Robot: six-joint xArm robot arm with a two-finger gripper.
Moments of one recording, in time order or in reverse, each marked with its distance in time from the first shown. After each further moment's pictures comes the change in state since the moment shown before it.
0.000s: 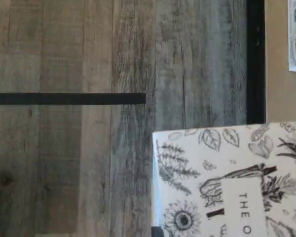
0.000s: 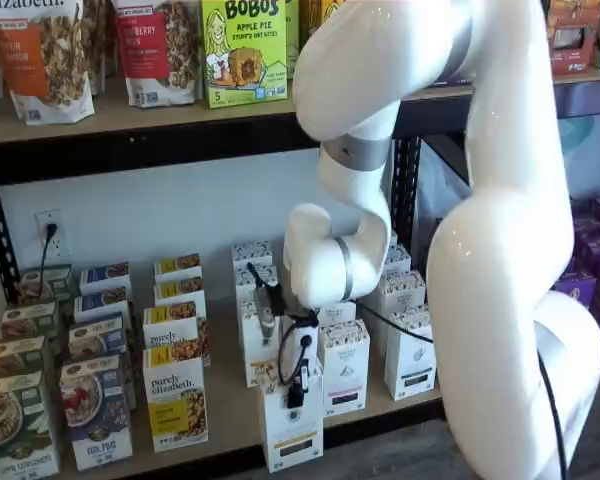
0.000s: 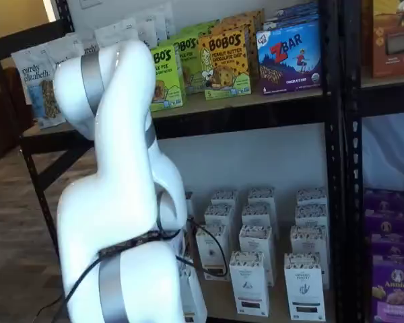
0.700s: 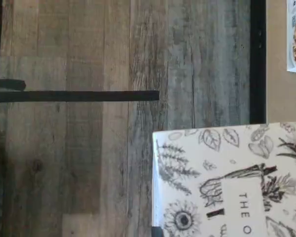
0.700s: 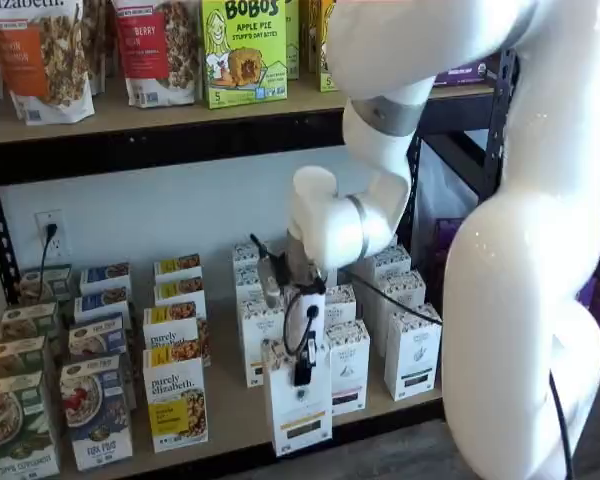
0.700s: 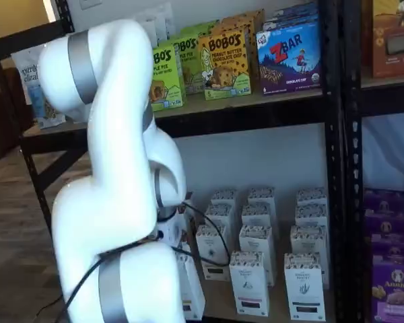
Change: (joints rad) arm -0.032 -0.241 0.087 -0.174 0.176 0.147
